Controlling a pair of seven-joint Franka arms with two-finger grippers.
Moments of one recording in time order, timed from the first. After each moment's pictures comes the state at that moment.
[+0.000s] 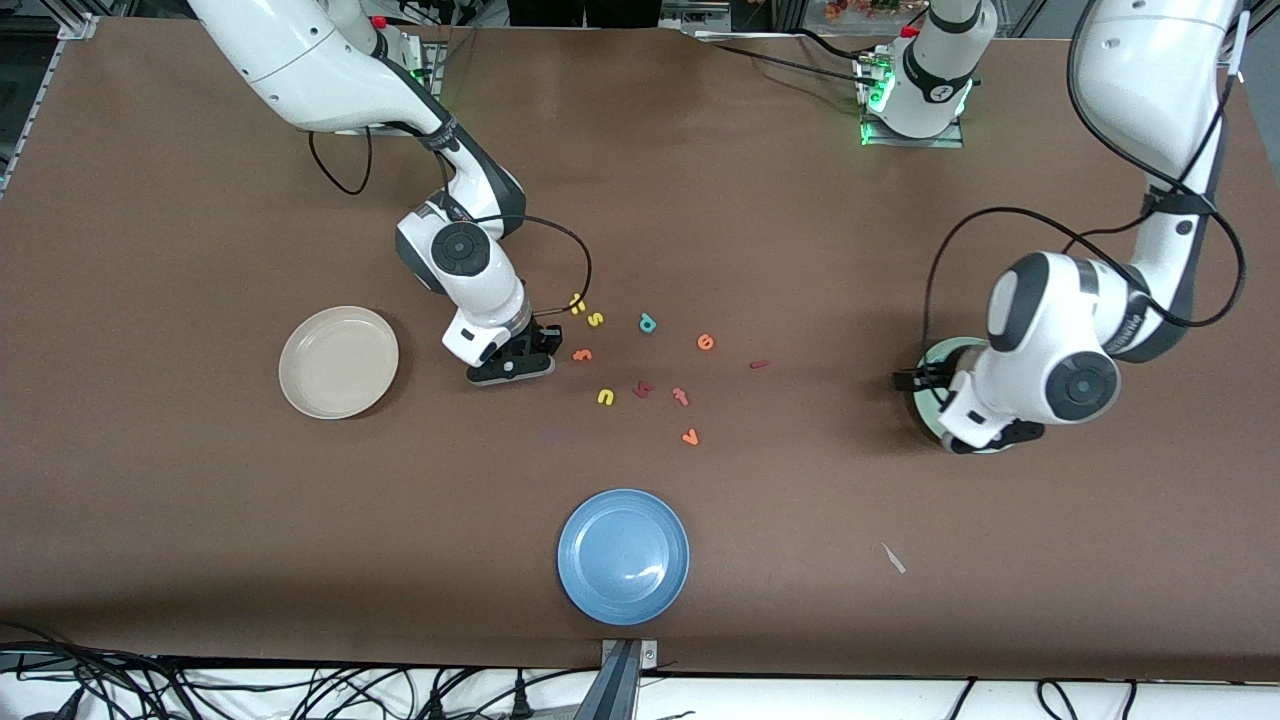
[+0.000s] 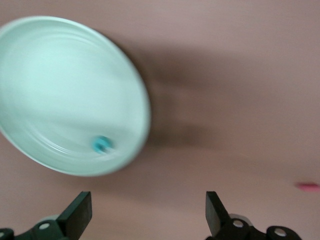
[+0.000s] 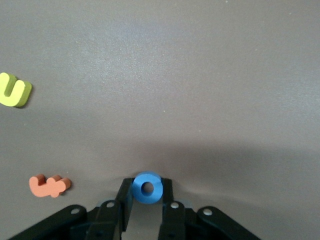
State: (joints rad) left arm -0.01 0.53 -0.19 -1.65 0.02 1.84 -0.42; right arm 0.23 0.62 0.32 -1.96 -0.35 2.64 0.63
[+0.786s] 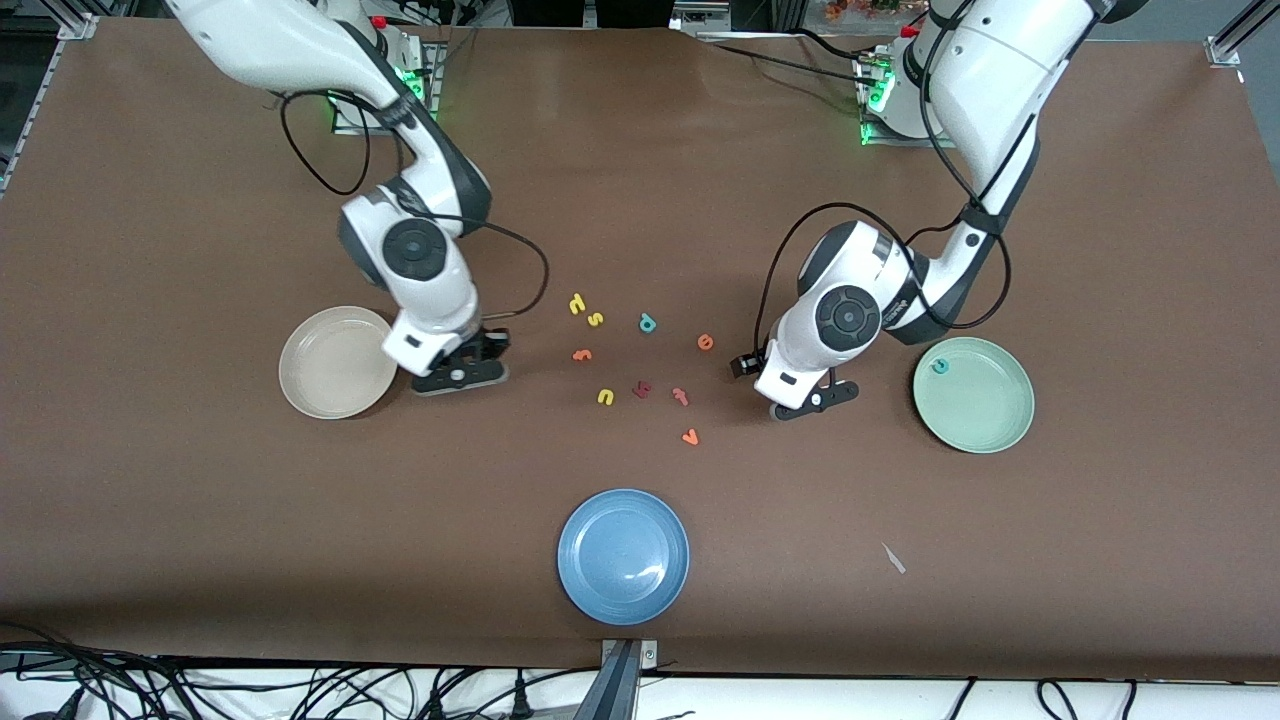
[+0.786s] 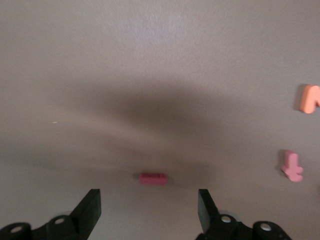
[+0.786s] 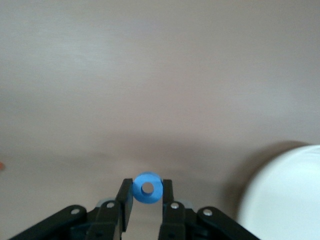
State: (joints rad) left arm -0.20 0.64 -0.30 -1.78 0.02 2.28 -0.82; right arm 0.14 0.42 0.29 -1.93 -0.36 2.30 0.39
